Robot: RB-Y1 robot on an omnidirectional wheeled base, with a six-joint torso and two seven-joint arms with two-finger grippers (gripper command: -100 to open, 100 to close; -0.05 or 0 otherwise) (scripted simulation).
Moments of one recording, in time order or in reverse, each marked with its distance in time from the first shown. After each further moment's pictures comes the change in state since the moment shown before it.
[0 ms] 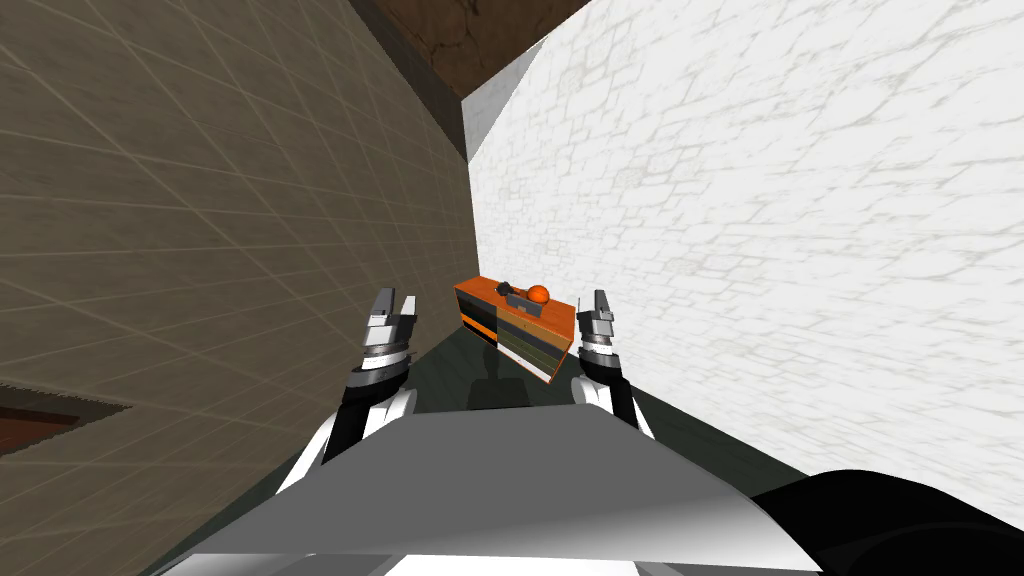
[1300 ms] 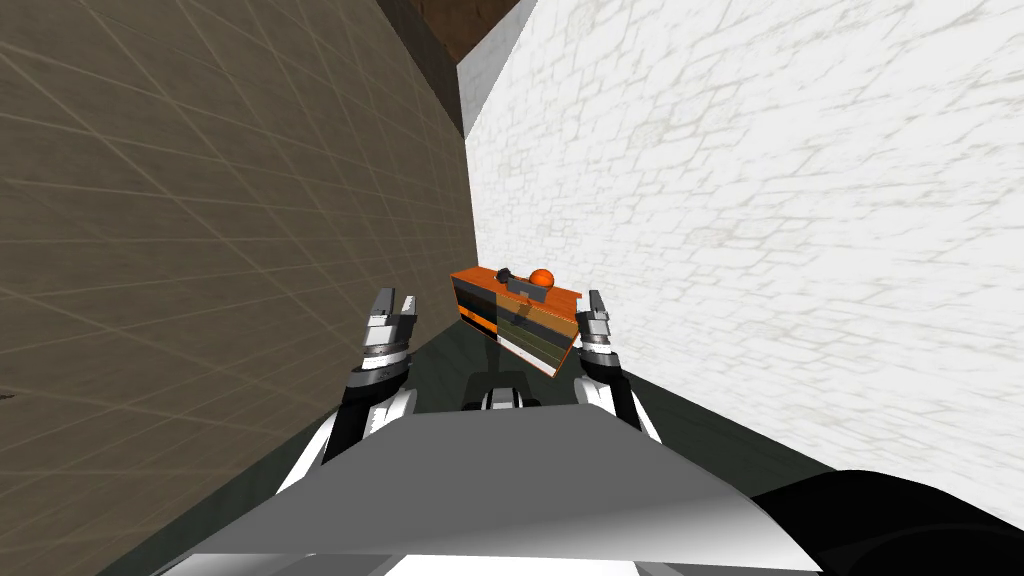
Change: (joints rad) left arm 0.000 0.000 0.000 0.000 0.000 0.000 0.000; right arm -0.009 -0.061 -0.011 0.020 0.023 0.013 0.017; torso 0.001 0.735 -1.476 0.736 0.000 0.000
